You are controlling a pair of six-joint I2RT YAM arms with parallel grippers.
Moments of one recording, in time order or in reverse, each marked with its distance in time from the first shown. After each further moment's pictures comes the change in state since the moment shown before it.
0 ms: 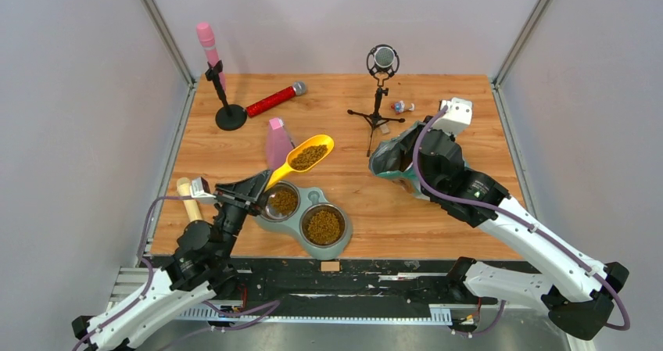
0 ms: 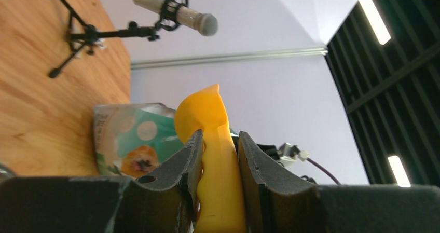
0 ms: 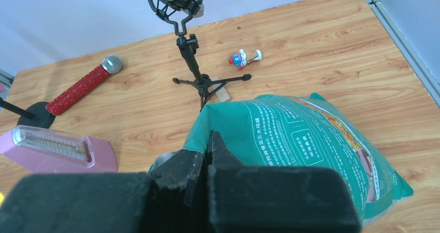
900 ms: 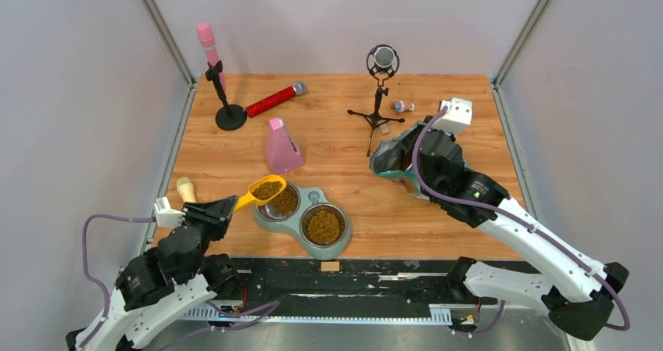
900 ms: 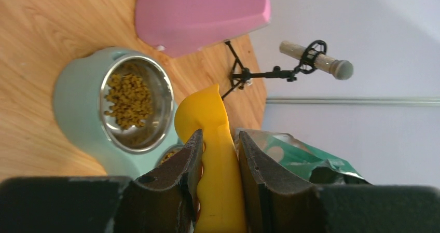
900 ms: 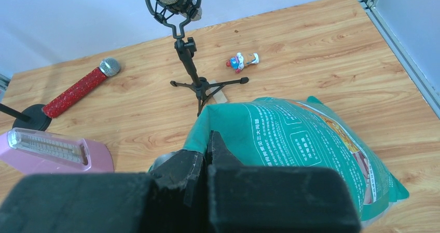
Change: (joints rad) left arm 0.000 -0.154 0.316 -1.044 -0.200 -0.047; right arm 0.000 -0.002 -0.007 0.019 0.013 -0.025
